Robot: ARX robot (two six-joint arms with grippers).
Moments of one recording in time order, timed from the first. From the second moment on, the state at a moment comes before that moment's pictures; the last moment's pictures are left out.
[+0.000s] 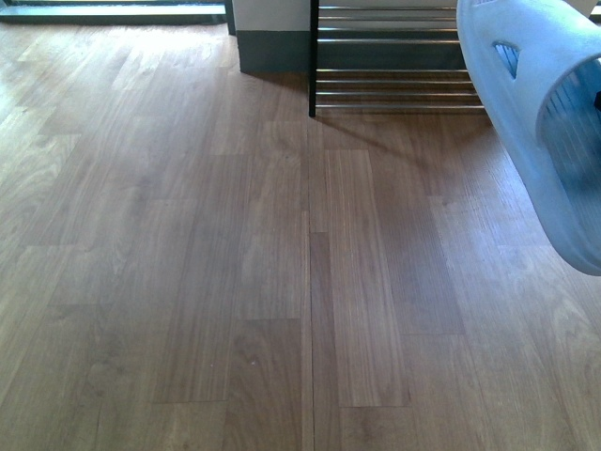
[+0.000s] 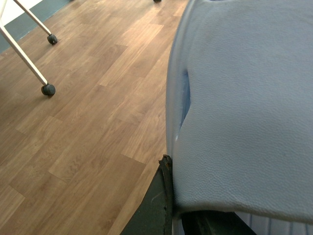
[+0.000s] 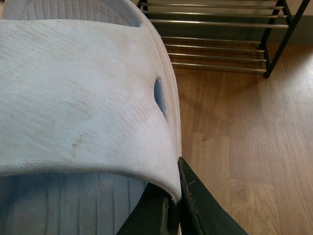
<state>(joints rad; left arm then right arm) -0.24 0.73 0.34 -0.10 -0.70 -0.16 0.05 1.65 0.50 0.83 -0.16 -0.02</state>
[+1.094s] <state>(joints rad) -0.24 0.73 0.34 -0.10 -0.70 -0.16 0.05 1.65 0.50 0.83 -0.16 -0.02</state>
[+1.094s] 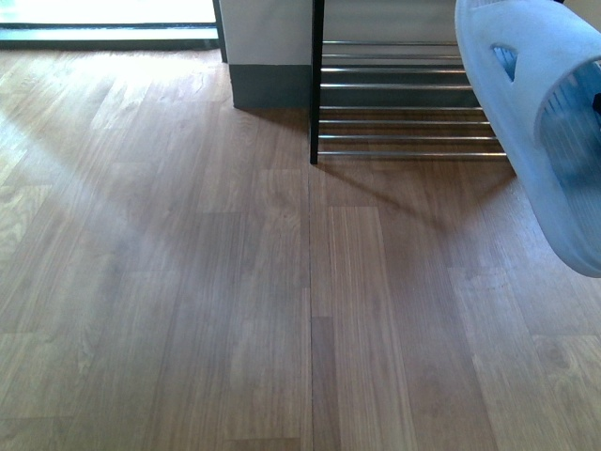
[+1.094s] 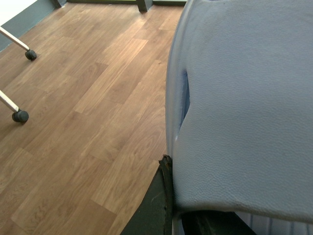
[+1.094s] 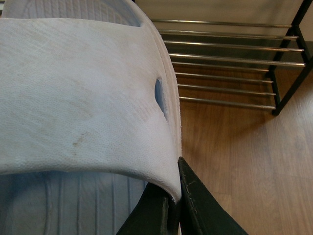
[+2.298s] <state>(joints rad) -0.24 0.73 0.34 -0.10 -0.70 -0.16 0.05 1.65 0.50 0.83 -0.16 -0.02</state>
